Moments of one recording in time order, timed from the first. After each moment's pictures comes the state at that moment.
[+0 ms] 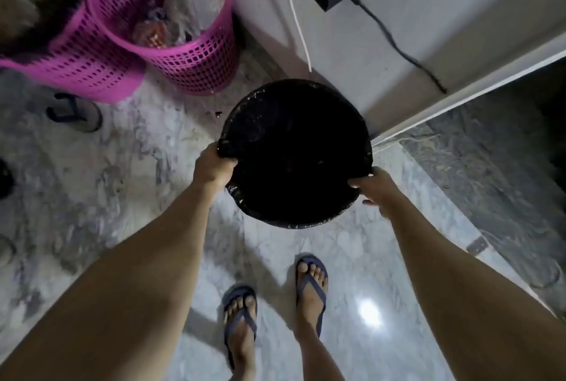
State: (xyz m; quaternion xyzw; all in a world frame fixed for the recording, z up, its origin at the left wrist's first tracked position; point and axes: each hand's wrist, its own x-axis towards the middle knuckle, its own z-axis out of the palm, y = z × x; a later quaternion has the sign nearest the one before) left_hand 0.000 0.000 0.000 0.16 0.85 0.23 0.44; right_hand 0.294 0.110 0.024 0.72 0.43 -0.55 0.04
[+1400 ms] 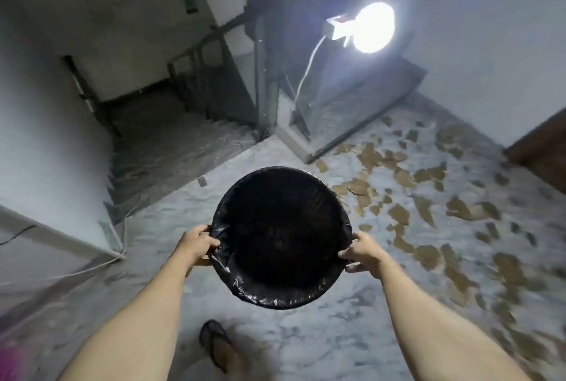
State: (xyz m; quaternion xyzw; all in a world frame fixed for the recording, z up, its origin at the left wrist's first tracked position) left_hand 0.373 -0.371 0.467 0.61 0.50 -0.09 0.61; right_hand 0.541 -0.687 0.466 0.81 -0.09 -0.43 -0.39
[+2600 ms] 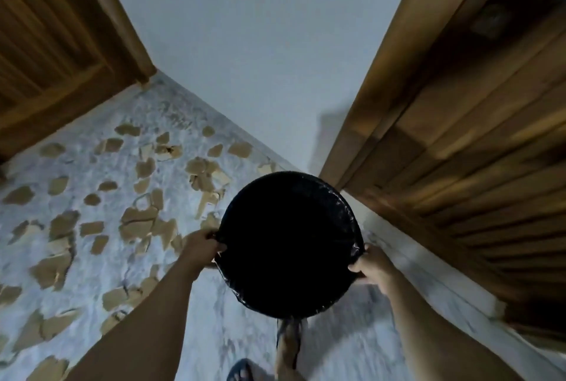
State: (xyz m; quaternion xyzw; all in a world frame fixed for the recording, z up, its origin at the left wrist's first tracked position) left_hand 0.624 -1.543 0.364 0.78 -0.20 -0.55 0.24; right_hand 0.274 -1.620 0.343 0.34 -0.74 0.02 -0.58
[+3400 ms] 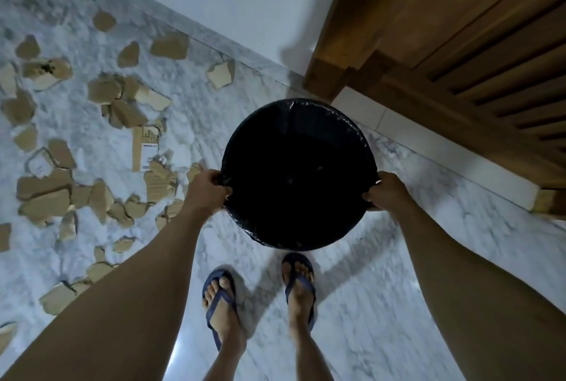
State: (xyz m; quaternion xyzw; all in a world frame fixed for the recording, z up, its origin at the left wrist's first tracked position) left_hand 0.603 -1.668 0.005 0.77 -0.27 -0.56 0.12; right_hand 0.252 -1.697 0.030 0.33 -0.81 -0.04 -0.48
